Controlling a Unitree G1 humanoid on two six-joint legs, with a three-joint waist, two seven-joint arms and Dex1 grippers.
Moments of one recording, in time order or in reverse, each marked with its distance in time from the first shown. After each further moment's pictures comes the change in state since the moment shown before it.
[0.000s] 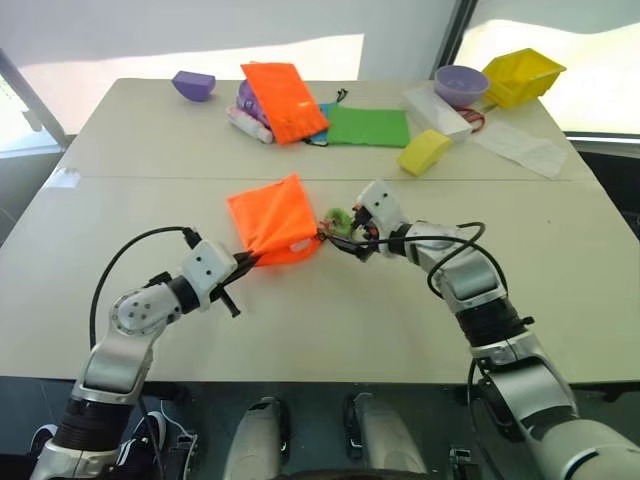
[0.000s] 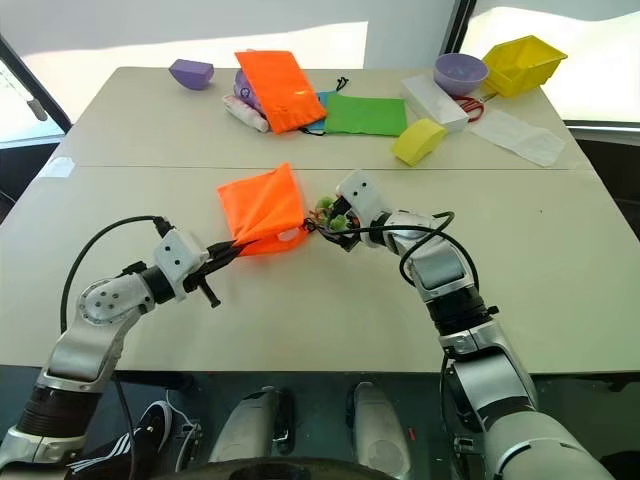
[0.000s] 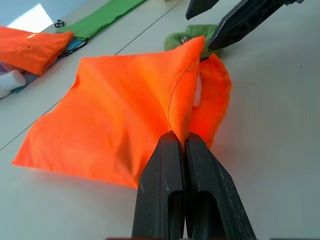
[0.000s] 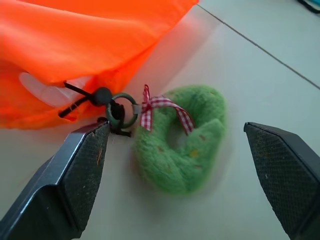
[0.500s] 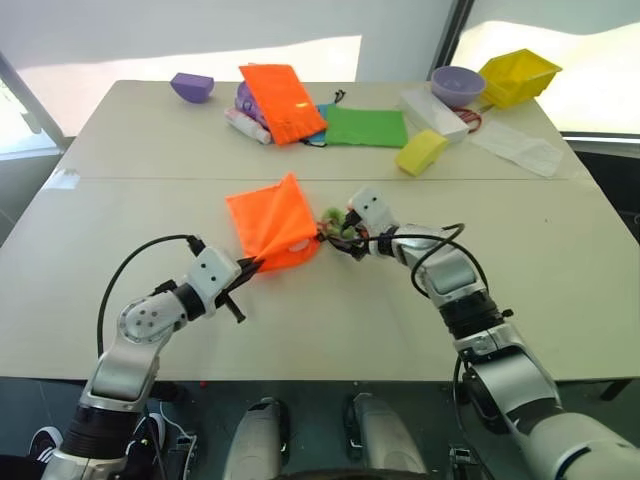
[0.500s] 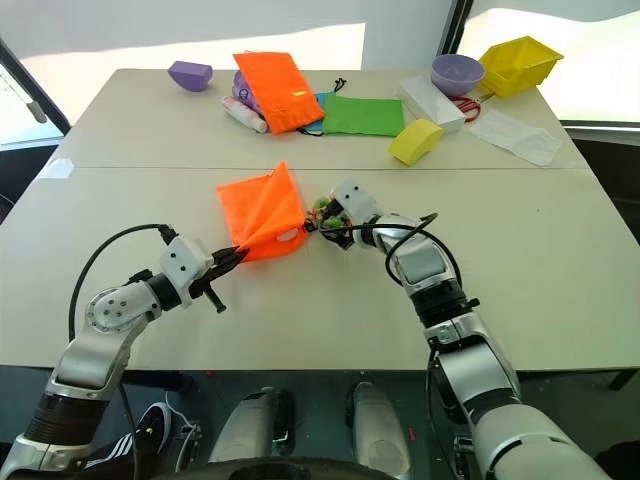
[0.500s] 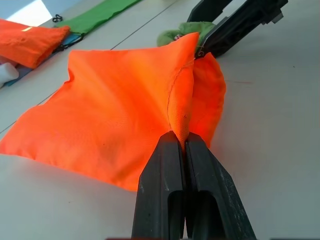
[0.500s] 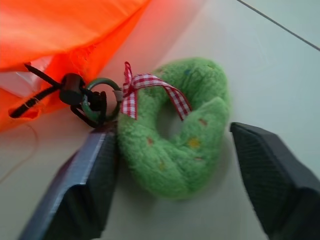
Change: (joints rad) left arm 0.020 -0.035 -0.015 -0.006 0.013 0.001 0.024; right arm -0.030 0.062 -0.008 0.142 -0.057 -0.027 -0.037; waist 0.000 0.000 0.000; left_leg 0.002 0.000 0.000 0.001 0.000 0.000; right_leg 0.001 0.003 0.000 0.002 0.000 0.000
